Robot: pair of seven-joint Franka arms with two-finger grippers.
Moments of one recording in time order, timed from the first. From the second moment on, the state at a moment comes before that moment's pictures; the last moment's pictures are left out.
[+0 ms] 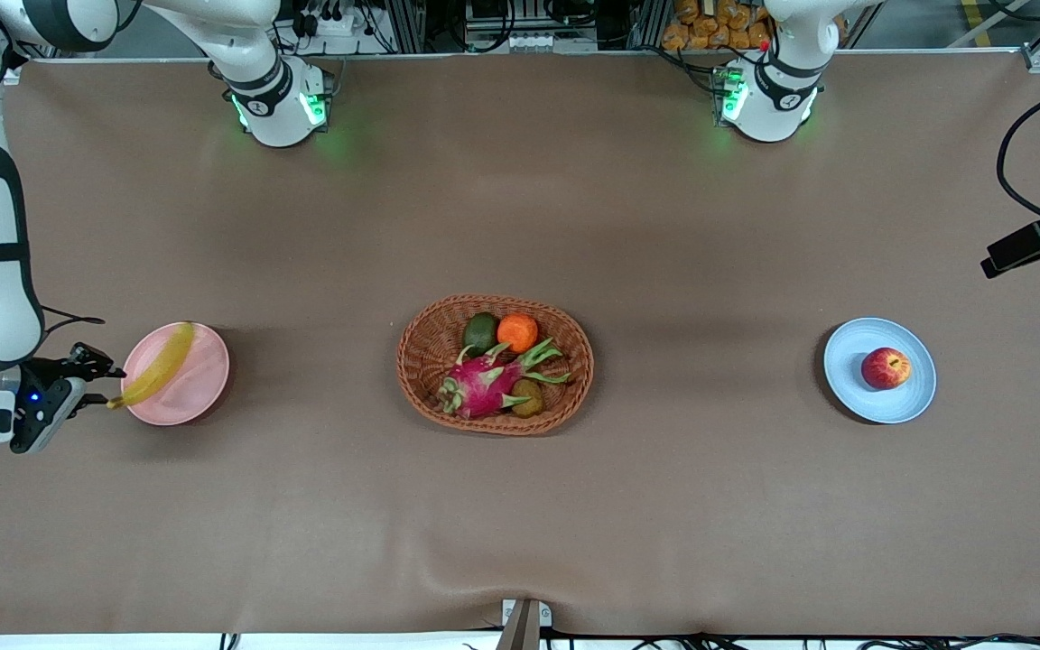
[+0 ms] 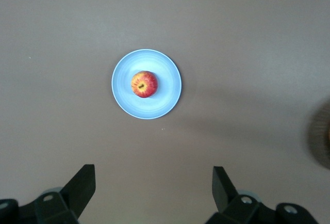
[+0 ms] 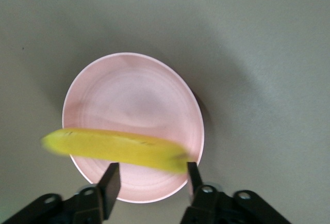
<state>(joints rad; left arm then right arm) 0.28 0.11 -0.26 -1.43 0.06 1.50 -0.19 -0.24 0.65 -0.07 -1.46 0.13 1.88 -1.26</state>
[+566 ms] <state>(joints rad) 0.27 0.06 -0.26 -1.44 0.03 1.45 -0.19 -0.14 0.44 -0.05 -1.43 0.13 1.69 -0.89</state>
